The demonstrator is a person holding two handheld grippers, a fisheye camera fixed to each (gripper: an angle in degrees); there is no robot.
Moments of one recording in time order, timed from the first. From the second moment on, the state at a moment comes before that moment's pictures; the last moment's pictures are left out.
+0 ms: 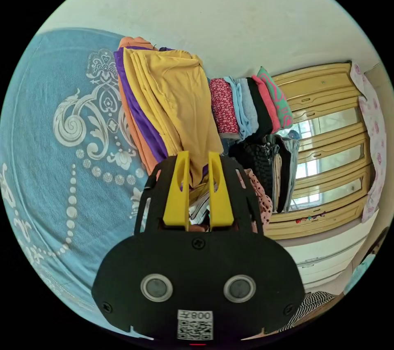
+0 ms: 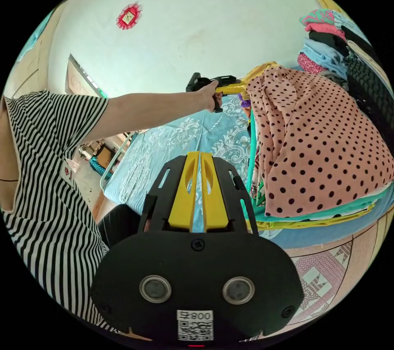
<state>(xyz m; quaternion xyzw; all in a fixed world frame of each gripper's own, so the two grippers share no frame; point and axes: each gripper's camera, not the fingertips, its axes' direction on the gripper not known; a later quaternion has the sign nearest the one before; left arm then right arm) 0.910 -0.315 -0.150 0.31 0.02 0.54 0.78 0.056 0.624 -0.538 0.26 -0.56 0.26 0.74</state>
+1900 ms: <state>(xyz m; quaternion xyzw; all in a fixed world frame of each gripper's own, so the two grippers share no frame) 0.480 0.039 -0.054 0.21 -0.06 0.61 0.76 -0.392 0.230 -0.315 -0.05 -0.46 -0.12 0.88</state>
